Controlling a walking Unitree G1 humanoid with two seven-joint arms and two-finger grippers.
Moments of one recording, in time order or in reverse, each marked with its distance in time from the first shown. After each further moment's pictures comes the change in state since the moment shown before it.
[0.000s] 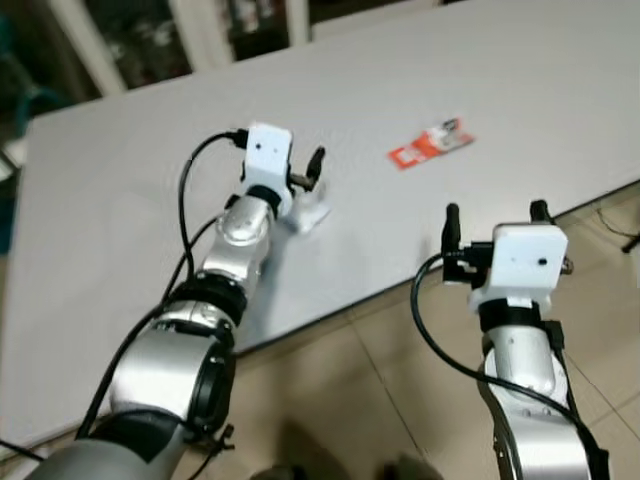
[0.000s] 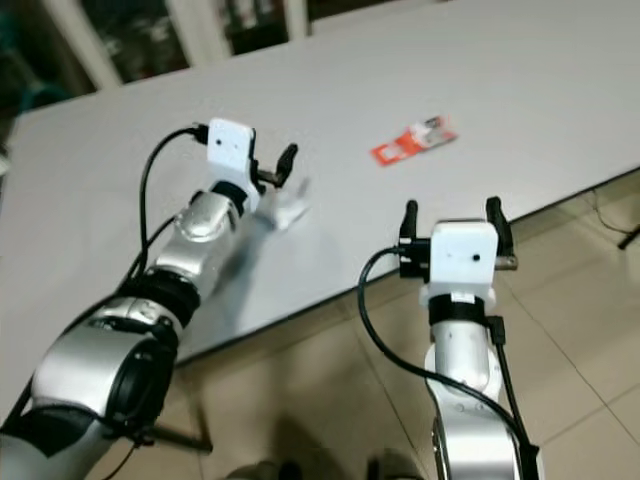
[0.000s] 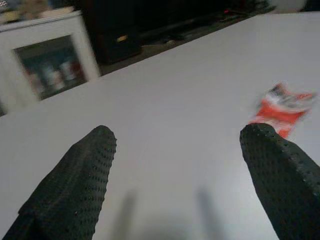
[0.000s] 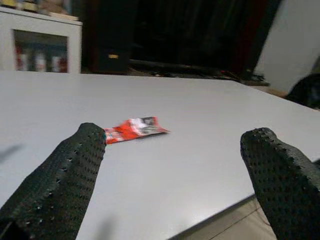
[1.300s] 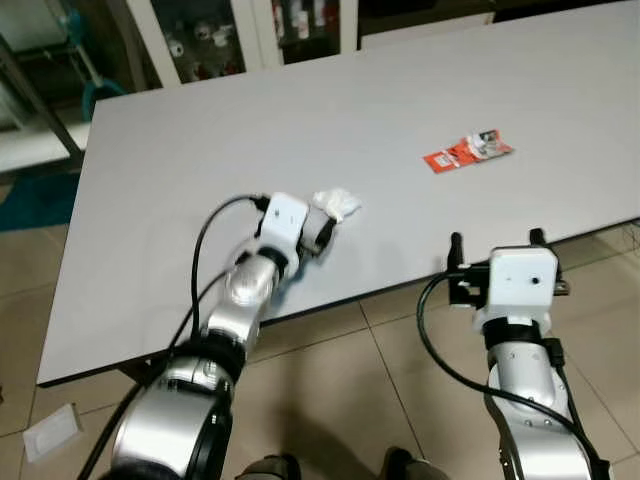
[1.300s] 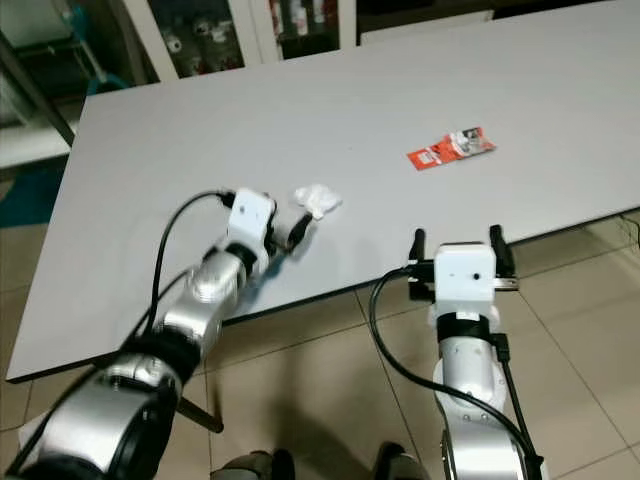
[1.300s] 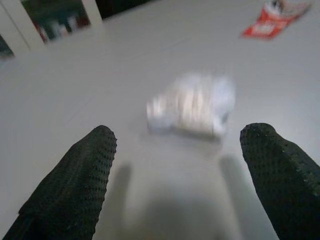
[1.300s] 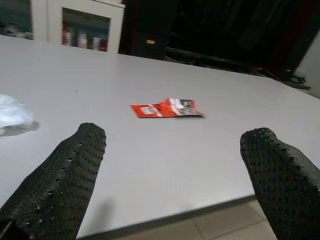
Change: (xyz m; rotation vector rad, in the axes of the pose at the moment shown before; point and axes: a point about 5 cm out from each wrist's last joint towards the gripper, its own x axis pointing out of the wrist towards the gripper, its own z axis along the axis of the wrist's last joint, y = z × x) left arm -0.048 -0.019 -0.071 0.054 0.148 -0.123; right arm -0.008 -0.003 -0.030 -0.047 0.096 0.031
